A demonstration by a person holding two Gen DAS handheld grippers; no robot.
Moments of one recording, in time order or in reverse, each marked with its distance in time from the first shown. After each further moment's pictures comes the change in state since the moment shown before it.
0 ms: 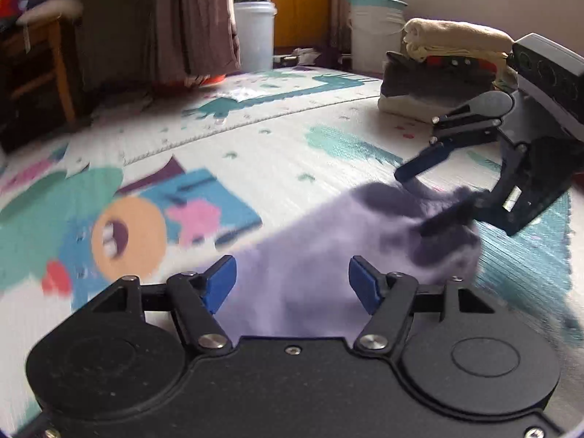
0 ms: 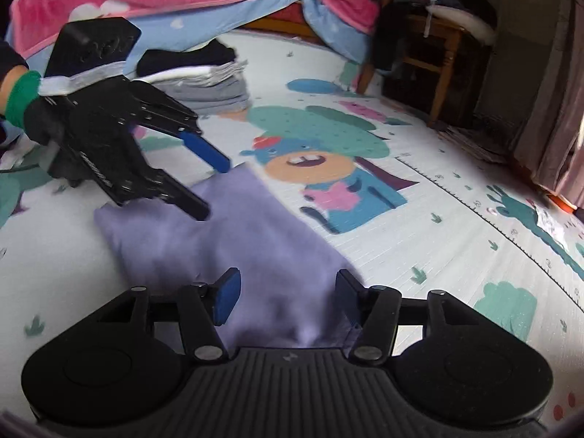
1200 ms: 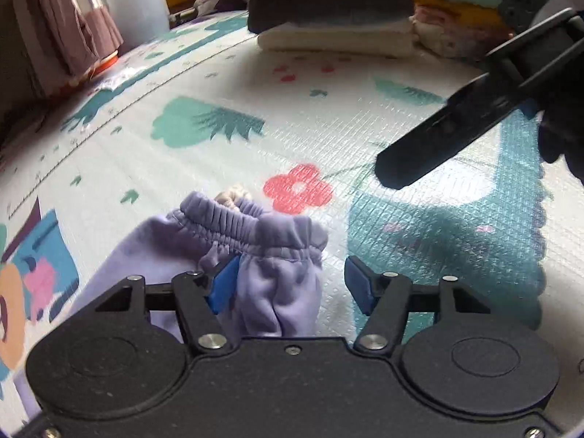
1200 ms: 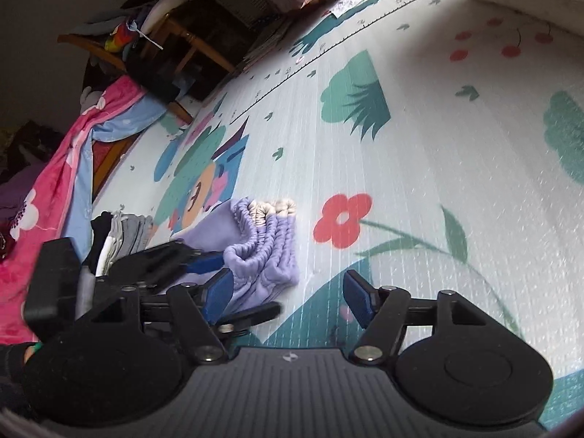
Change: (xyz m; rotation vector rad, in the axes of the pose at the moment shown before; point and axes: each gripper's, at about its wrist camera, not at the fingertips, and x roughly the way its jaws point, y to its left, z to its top) left arm 0.062 -0.170 0.052 0.205 0.185 -0.100; right arm -0.096 -0.067 -0.133 1.147 -0.099 0.020
